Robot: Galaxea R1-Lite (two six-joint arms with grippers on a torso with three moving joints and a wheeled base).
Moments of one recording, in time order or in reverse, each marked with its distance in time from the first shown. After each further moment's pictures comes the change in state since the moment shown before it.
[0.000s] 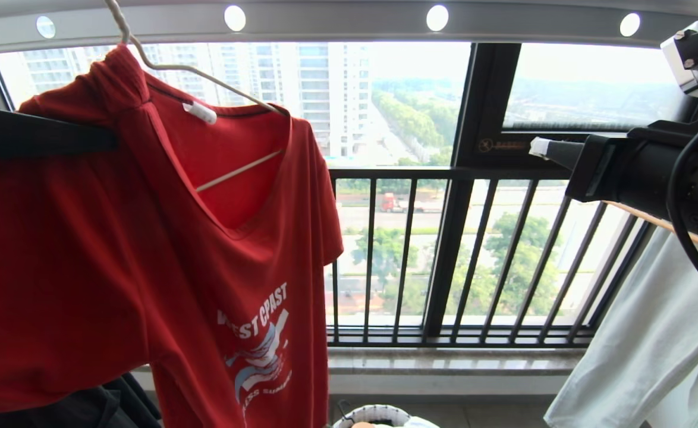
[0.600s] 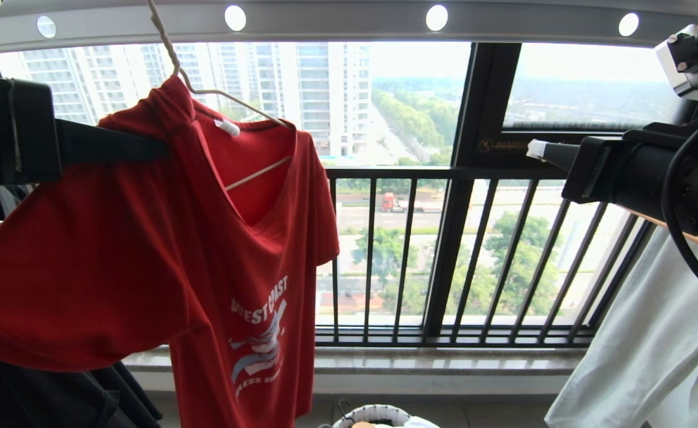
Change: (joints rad) left arm -0.001 0.105 0.045 -0.128 0.054 0.002; right arm 0.000 0.007 0.000 0.000 0.000 0.000
